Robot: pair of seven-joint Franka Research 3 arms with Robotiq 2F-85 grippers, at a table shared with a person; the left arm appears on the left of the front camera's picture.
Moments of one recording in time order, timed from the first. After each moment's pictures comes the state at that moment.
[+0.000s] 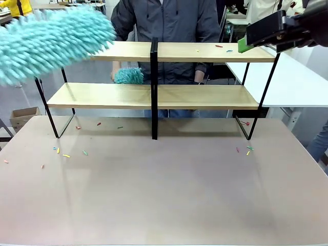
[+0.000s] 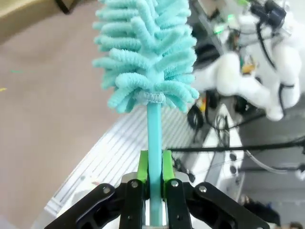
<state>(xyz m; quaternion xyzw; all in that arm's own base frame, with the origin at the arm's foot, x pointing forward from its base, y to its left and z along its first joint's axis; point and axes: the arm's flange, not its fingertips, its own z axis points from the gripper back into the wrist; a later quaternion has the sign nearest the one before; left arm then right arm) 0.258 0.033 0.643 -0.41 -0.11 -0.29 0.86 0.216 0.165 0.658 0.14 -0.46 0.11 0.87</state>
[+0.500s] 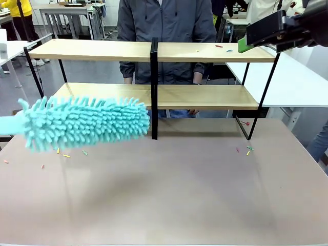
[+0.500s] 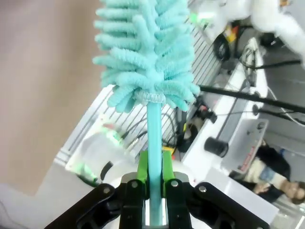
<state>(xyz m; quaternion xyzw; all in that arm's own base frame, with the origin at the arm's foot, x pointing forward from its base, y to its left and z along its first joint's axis) 0.264 -0.027 0.589 -0.29 0.07 -0.37 0.88 0.216 0.165 0.659 0.14 -0.46 0.11 0.87</state>
